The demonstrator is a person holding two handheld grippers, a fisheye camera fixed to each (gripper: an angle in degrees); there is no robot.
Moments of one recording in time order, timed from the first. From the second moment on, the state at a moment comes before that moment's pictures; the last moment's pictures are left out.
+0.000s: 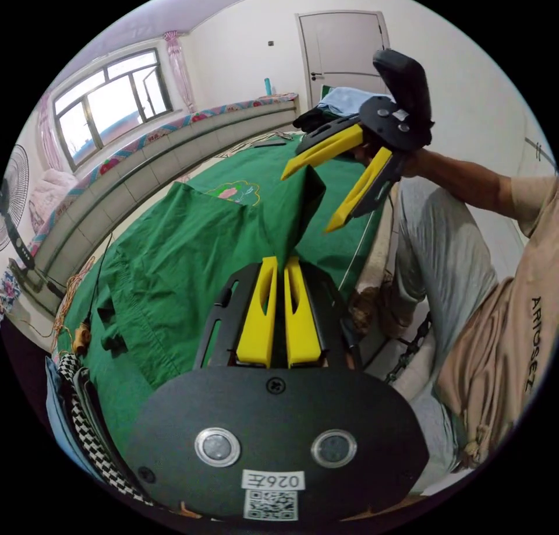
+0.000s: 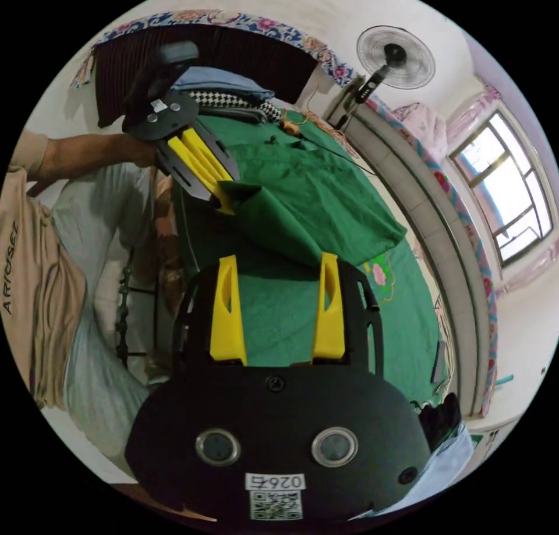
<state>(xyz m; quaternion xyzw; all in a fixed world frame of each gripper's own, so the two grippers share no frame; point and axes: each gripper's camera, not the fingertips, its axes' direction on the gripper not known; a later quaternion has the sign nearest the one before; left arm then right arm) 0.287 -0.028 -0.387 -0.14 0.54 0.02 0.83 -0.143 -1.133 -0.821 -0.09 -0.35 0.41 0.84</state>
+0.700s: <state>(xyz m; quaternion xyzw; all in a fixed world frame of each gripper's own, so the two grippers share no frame) 0.307 -0.032 -0.384 -0.24 0.29 0.20 0.90 -0.074 -1.160 -0.799 0.03 -0.36 0.52 0.78</state>
